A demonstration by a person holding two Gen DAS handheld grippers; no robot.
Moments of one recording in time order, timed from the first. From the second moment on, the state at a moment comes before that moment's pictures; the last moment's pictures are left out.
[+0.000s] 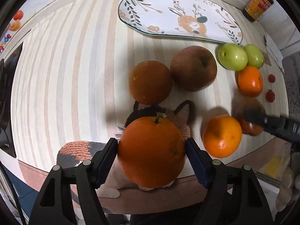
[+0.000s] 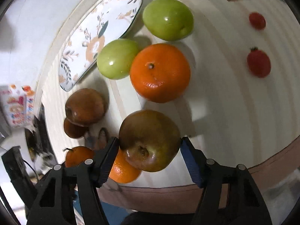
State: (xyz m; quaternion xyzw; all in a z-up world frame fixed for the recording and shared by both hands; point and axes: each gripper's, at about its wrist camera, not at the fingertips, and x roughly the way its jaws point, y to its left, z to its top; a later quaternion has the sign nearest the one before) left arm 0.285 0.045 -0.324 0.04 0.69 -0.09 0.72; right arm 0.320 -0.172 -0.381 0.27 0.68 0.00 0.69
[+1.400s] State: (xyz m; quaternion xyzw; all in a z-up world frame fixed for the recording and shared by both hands) left arm 0.480 0.017 -0.270 -0.05 0.65 -0.08 0.76; right arm 0.492 -0.179 -0.307 0.20 0.63 0.05 0.75
